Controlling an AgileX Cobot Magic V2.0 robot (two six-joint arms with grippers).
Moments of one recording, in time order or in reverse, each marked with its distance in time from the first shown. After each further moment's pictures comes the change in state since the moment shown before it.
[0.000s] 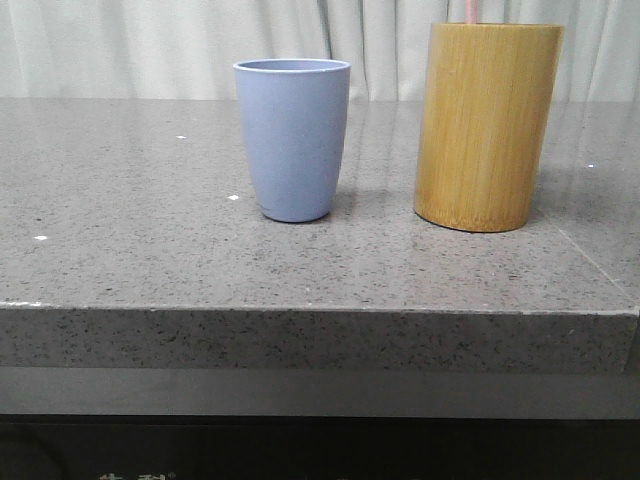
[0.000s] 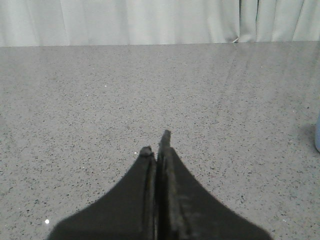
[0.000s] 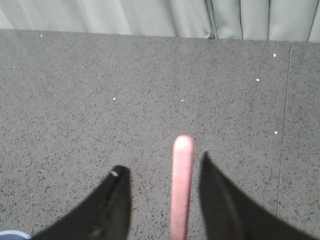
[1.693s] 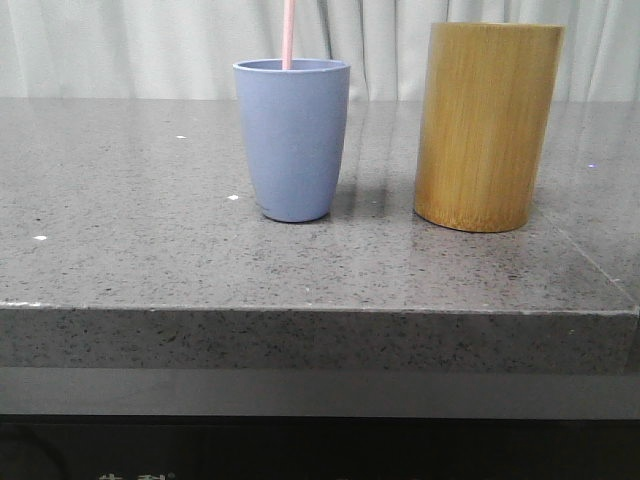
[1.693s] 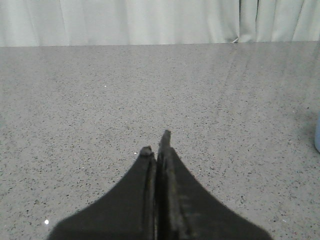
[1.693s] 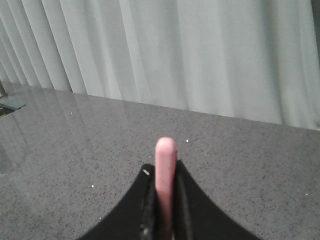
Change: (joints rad) left arm 0.000 0.000 0.000 0.000 0.000 0.000; right arm 0.284 0.071 -0.002 0.001 -0.407 0.000
